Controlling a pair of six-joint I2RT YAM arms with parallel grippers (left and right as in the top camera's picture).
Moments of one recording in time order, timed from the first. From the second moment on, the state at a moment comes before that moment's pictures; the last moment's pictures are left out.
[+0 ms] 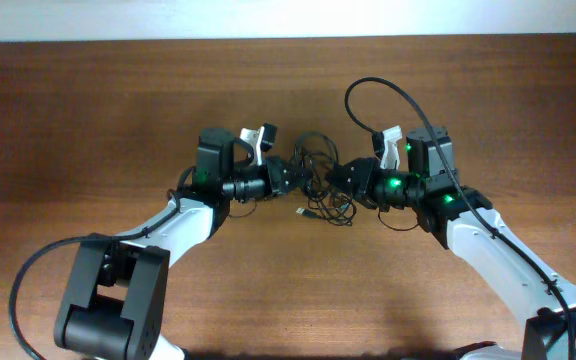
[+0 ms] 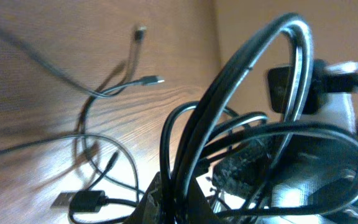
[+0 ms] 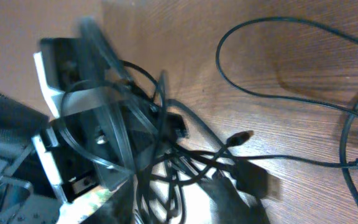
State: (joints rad) left arm -0.26 1.72 0.81 0.33 0.95 -0.77; right arm 0.26 1.48 0.83 -0.09 -0.76 0.83
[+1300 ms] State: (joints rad) left arm -0.16 1.71 0.81 0.77 1.27 -0.81; right arm 0.27 1.49 0.83 -0.03 -0.44 0.76
